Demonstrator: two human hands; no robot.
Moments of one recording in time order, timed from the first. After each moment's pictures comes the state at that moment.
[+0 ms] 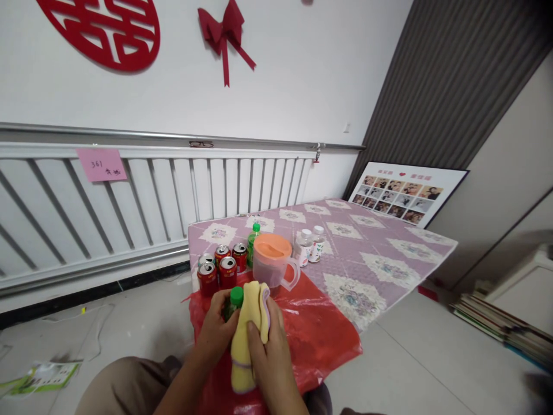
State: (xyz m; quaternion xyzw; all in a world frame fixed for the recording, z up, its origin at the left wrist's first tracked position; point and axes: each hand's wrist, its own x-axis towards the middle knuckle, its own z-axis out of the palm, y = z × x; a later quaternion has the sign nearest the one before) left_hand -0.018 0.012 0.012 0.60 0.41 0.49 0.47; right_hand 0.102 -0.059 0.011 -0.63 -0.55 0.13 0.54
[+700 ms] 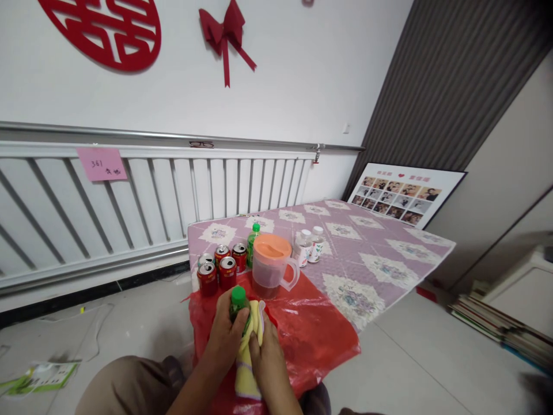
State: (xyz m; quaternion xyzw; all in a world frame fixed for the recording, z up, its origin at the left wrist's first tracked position) left_hand -0.003 0.000 0.010 0.62 0.44 0.51 0.41; right_hand 0.112 -0.051 -0.050 -0.68 -0.54 0.17 0.47
